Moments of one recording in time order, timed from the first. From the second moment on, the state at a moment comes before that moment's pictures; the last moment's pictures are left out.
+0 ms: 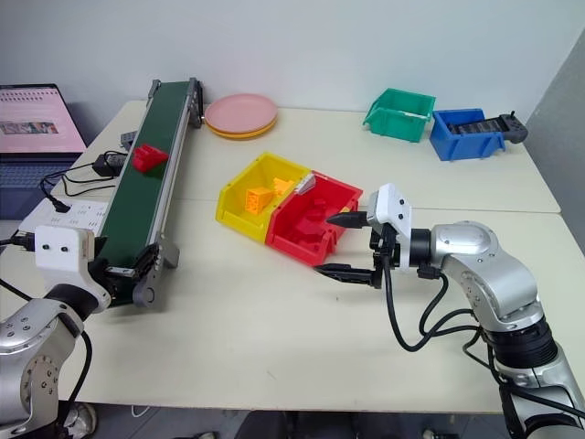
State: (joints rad) left arm 0.03 0.57 0.50 -0.45 -0.36 0.69 -0.34; right arm -0.53 -0.61 0.12 -0.36 0.55 0.61 1.01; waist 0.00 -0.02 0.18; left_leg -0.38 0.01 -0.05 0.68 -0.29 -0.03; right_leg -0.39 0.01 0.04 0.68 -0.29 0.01
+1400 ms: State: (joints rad) left arm 0.02 0.74 0.55 -0.32 -0.45 0.81 -0.48; right arm -0.53 -0.63 0.12 -0.39 0.57 0.59 1.04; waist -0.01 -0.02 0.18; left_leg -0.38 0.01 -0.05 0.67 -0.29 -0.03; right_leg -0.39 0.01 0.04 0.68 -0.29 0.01
